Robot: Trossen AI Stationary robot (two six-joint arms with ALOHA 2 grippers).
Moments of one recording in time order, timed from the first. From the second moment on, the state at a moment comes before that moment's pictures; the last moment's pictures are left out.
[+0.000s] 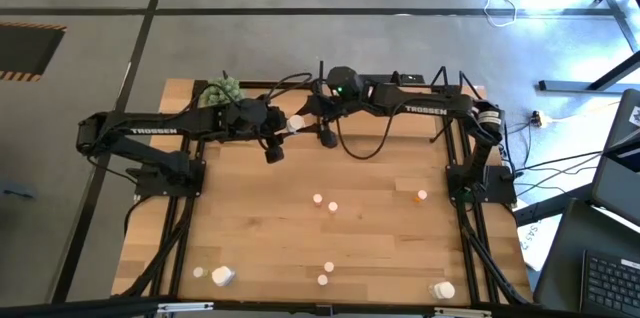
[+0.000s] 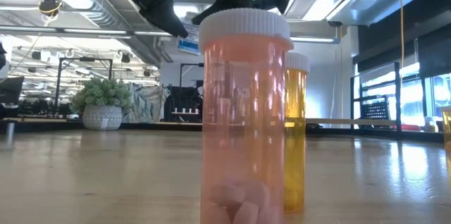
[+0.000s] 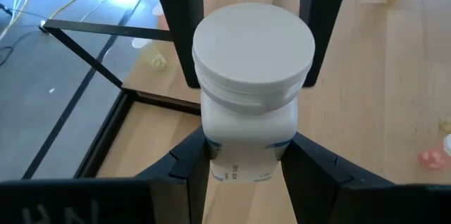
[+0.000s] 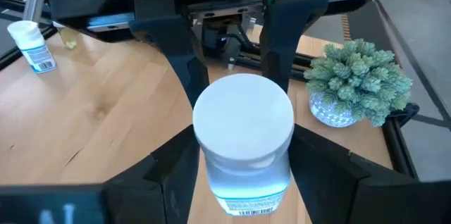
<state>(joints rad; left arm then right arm) 0.18 1.17 0.93 -0.29 -0.30 0.11 -0.29 1.85 1.51 -0.13 -0.46 -0.35</state>
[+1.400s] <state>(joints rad) 0.17 1.16 0.93 -0.30 -0.28 0.13 -0.29 1.86 1.50 -0.08 -0.44 -0.32</state>
